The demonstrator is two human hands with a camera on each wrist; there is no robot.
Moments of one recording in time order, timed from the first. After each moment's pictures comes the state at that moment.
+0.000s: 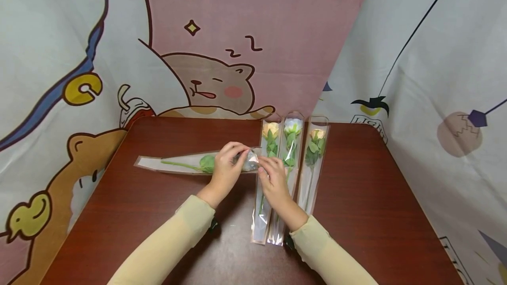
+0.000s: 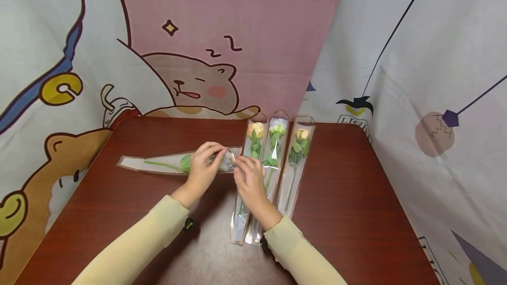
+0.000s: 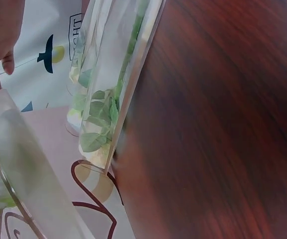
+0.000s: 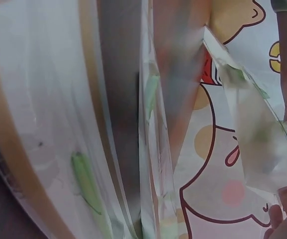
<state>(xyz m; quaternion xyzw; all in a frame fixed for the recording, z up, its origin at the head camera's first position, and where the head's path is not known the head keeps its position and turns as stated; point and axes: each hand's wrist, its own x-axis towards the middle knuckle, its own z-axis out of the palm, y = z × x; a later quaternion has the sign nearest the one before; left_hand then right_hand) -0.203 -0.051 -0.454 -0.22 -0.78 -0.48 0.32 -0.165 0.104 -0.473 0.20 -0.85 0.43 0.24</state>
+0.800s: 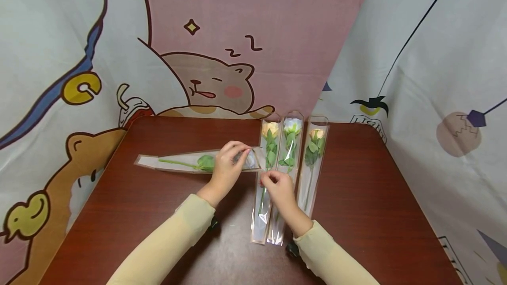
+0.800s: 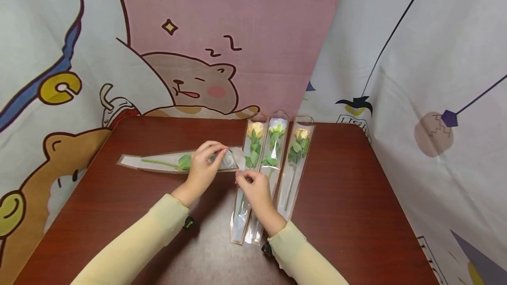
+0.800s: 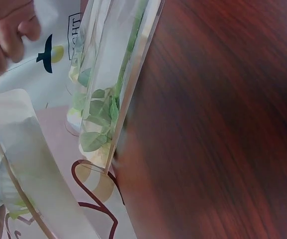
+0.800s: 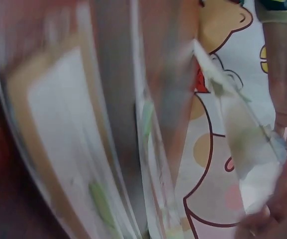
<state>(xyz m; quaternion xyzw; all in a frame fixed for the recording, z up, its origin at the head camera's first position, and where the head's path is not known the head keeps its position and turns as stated) -0.203 -0.051 -0.452 -0.22 -0.80 -0.46 0.32 -0.152 0.107 -0.467 0.02 -0.80 0.59 0.09</state>
